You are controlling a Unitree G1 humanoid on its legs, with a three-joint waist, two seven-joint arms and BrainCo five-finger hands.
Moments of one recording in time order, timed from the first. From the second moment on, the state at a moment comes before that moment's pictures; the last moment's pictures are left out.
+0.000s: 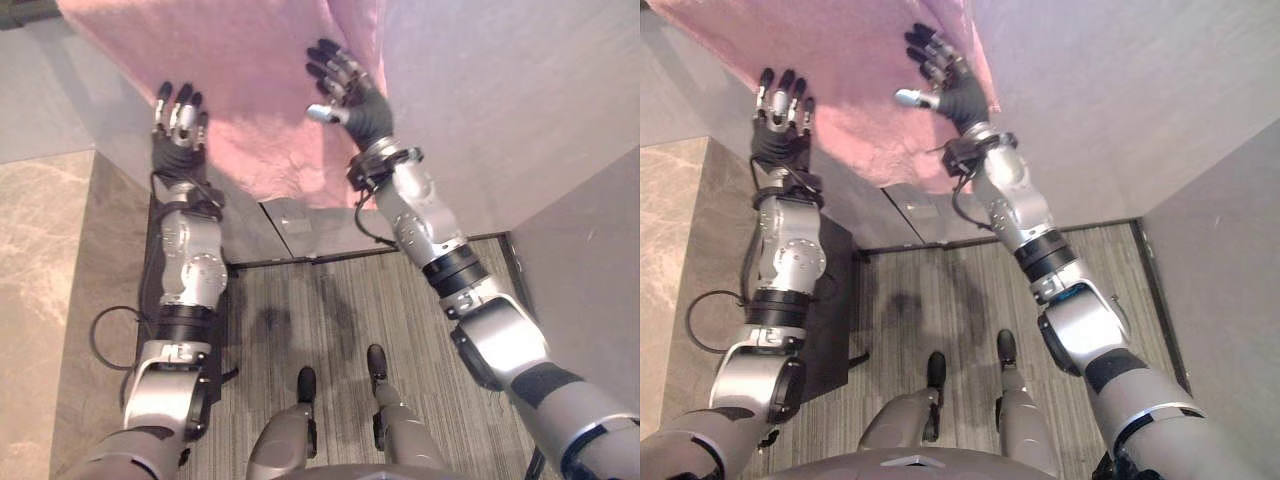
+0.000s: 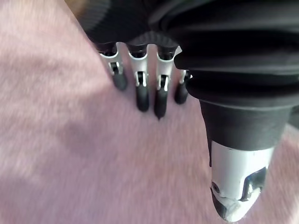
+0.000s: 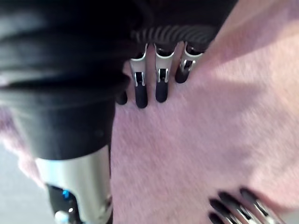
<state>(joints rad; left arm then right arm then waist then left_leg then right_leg) -0.67 0.35 0.14 0.40 -0.88 -0.29 0.15 -1.04 -0.21 0.28 0.52 0.73 -0.14 -0.01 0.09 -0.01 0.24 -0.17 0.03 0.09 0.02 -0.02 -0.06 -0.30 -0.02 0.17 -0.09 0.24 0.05</state>
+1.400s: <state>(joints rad) 0.04 0.18 0.26 0.26 -0.48 -0.20 0.06 -0.11 -0.22 -0.16 0.27 0.48 -0.11 0.02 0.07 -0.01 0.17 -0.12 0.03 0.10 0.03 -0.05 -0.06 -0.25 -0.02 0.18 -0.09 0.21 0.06</state>
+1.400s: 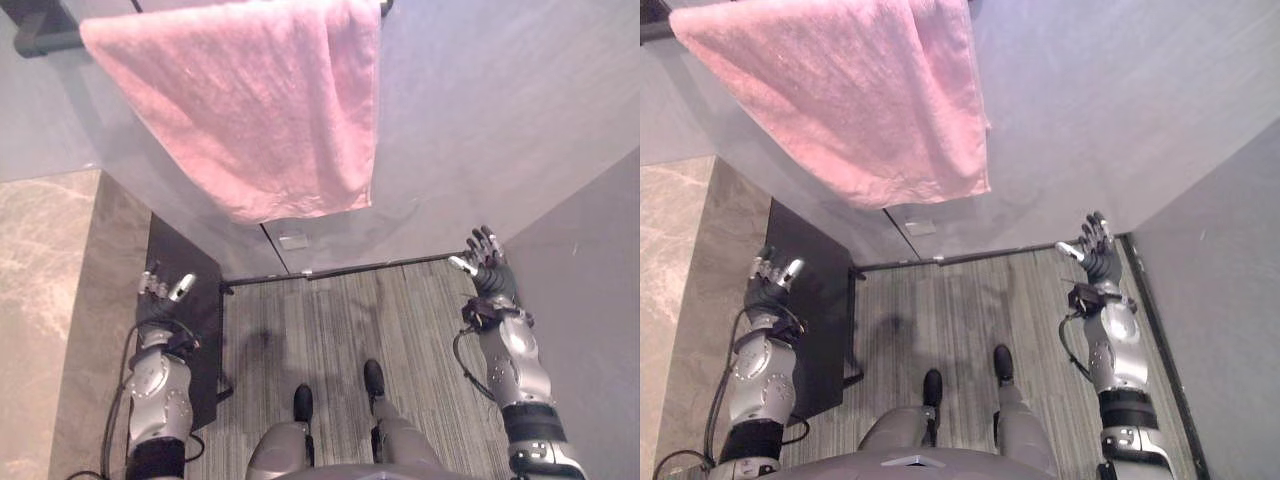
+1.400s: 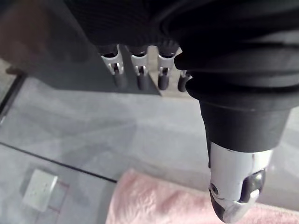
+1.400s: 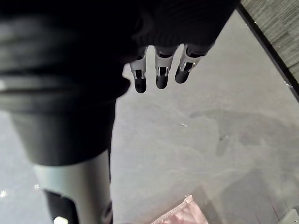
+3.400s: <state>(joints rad) 0.05 0.05 0.18 1.02 -0.22 -0.07 0.05 -0.07 -0.18 -0.16 1.15 -0.01 -0.06 -0.04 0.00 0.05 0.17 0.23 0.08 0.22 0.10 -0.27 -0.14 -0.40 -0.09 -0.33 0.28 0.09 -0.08</state>
